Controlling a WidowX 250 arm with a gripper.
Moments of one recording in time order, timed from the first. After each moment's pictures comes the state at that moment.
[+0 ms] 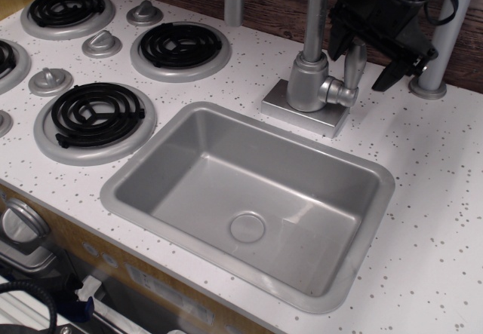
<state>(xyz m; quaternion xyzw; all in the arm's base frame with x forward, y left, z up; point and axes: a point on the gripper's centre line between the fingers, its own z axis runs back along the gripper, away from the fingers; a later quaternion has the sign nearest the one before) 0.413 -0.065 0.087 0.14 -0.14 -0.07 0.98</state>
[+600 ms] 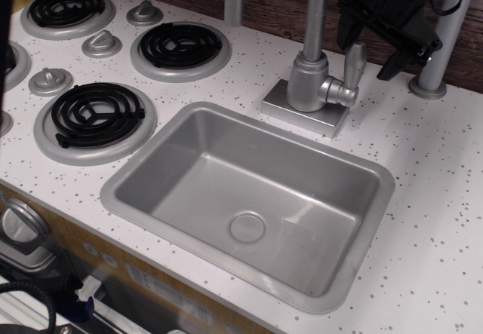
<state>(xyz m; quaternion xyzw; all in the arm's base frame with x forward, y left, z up) 0.426 -0.067 0.088 0.14 -0.15 -0.10 0.97</state>
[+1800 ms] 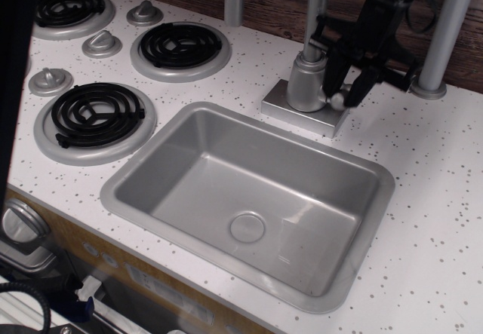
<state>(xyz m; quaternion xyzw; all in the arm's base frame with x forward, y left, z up) 0.384 -0.059 0.058 0.07 0.01 -0.01 1.00</state>
